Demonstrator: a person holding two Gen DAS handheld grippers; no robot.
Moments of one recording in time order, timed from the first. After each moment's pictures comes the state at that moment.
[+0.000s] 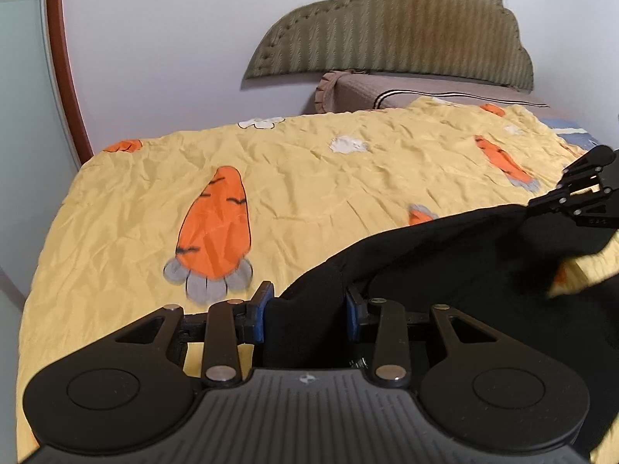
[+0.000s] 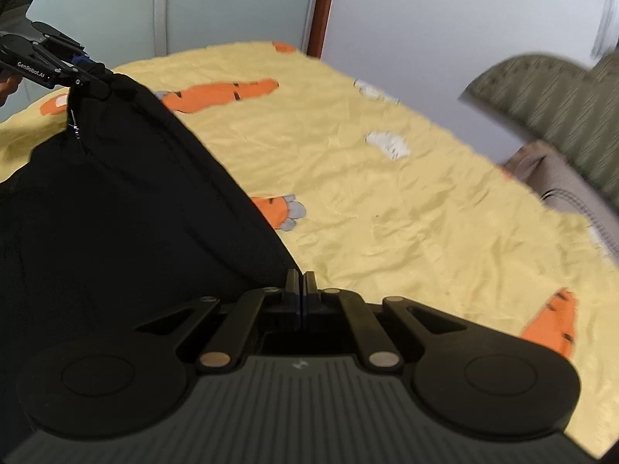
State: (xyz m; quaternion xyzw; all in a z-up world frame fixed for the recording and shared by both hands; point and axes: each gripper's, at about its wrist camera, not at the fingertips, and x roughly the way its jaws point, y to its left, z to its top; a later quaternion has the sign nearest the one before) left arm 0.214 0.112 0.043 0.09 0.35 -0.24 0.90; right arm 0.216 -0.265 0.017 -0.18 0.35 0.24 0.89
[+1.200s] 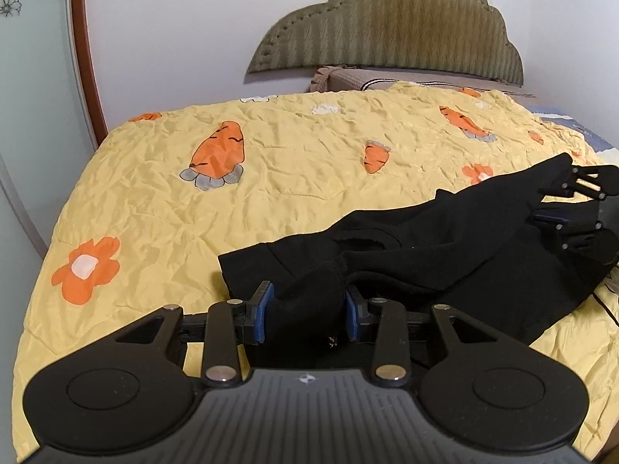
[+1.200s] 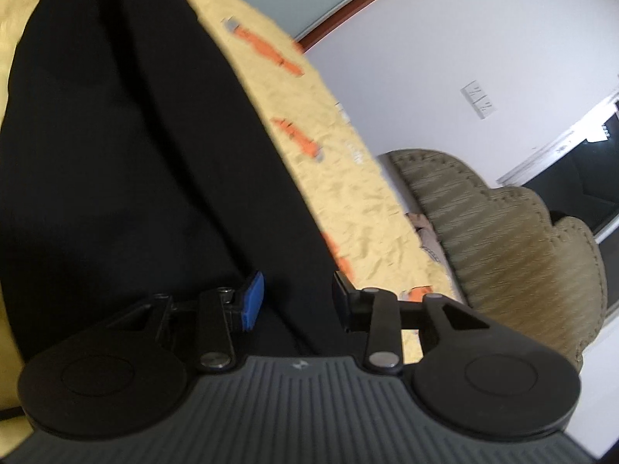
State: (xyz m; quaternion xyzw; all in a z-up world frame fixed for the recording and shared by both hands) left arm 0.054 0.151 0.021 0.09 0.34 -0.23 0.91; right arm -0.018 -0.198 -0.057 -0.45 0.23 0.09 0.86
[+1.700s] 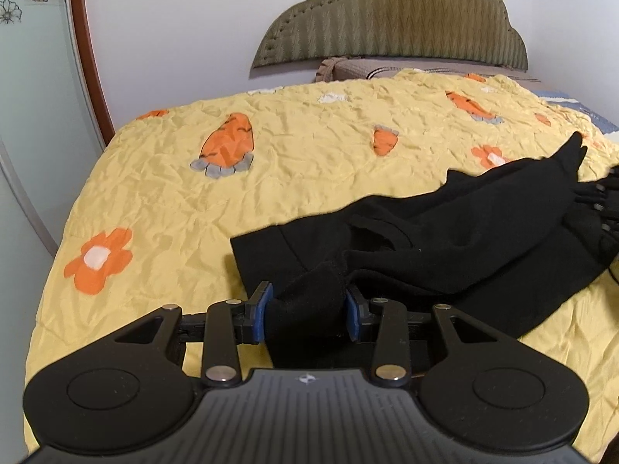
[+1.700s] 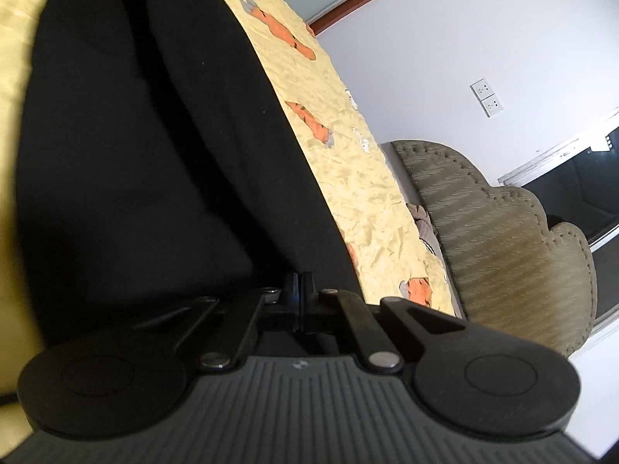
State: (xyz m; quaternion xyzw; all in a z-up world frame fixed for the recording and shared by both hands) left arm 0.047 0.159 0.008 0.12 0.34 -0.21 0.91; right arm -0.035 -0.177 -0.064 -0.48 0.25 0.08 0.84
